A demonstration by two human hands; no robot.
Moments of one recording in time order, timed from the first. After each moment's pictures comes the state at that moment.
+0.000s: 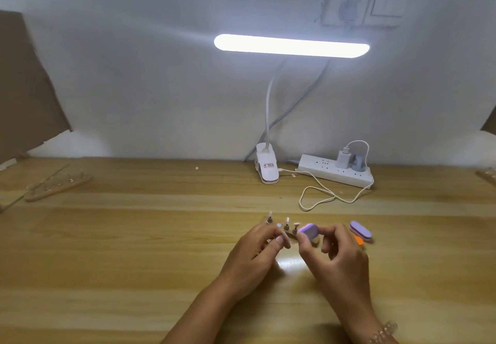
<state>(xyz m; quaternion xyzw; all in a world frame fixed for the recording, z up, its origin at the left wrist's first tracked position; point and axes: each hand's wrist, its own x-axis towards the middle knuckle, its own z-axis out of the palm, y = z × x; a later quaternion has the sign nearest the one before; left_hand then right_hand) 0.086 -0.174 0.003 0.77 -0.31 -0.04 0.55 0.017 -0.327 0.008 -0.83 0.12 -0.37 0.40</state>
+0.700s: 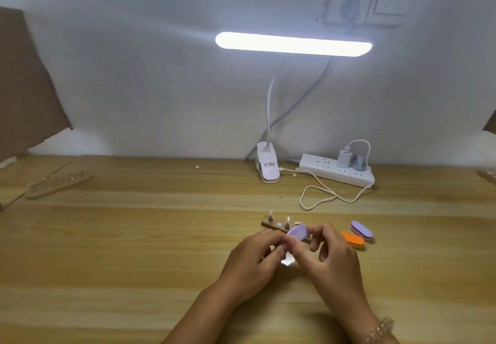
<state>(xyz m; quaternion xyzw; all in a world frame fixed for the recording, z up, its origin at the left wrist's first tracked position) 0.085 -0.174 0.000 0.80 -0.34 -0.02 0.48 0.020 -0.327 0.007 -0.86 0.05 -0.32 0.40</state>
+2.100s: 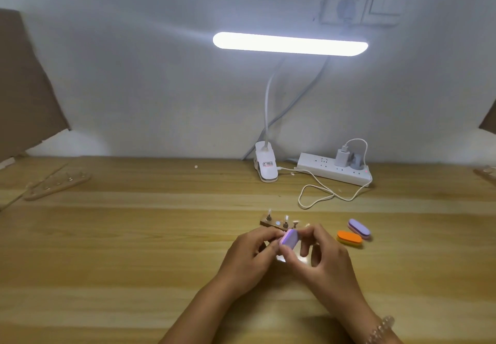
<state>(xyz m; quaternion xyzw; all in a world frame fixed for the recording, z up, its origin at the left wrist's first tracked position) 0.086 -0.174 0.002 0.80 -0.30 -0.05 0.53 0.014 -0.323 0.012 -0.86 0.02 -0.27 0.43</state>
